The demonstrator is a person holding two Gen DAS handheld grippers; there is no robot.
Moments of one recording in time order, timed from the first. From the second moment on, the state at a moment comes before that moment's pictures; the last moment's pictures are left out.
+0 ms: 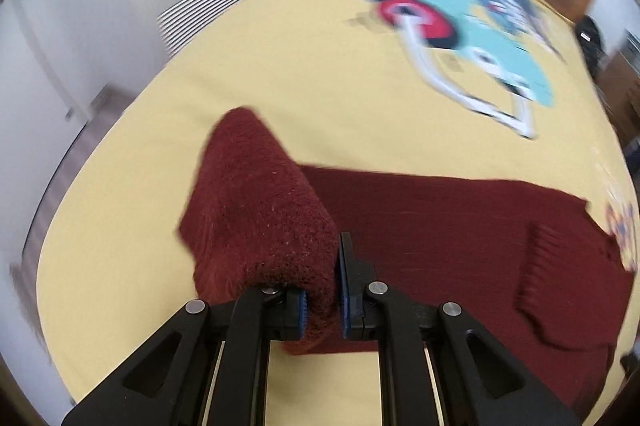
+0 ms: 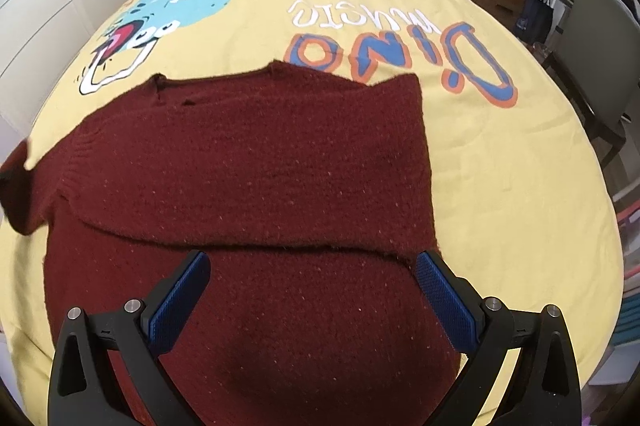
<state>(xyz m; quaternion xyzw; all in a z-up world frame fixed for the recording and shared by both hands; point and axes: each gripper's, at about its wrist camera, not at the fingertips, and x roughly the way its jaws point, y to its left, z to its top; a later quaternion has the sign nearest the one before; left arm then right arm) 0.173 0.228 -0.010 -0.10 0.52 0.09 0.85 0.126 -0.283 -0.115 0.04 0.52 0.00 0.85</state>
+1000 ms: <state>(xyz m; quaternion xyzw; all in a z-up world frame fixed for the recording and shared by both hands) 0.212 -0.177 -0.067 0.04 0.53 -0.21 0.82 0.122 -0.349 -0.119 0.07 0.52 -0.04 0.85</state>
